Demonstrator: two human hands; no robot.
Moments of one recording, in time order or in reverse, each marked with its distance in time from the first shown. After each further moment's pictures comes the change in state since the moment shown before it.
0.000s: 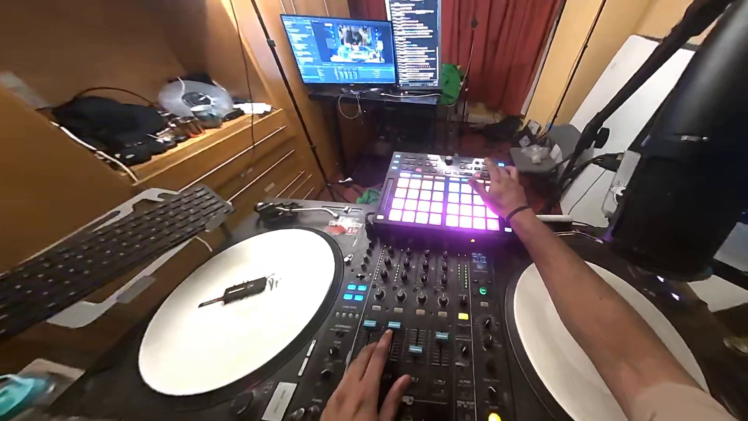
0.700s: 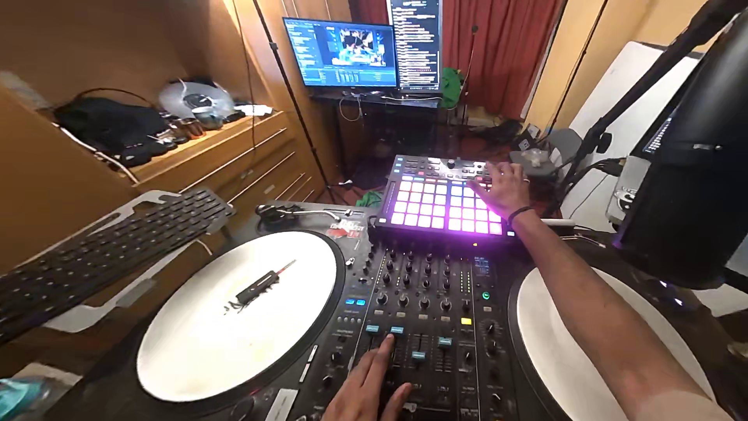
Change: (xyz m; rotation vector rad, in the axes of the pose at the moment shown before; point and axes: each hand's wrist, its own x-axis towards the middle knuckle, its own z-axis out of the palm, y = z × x) left_hand 0.000 -0.007 -0.005 -0.024 -0.039 0.022; right_hand 0.005 -0.007 -0.007 -0.122 0.019 0.020
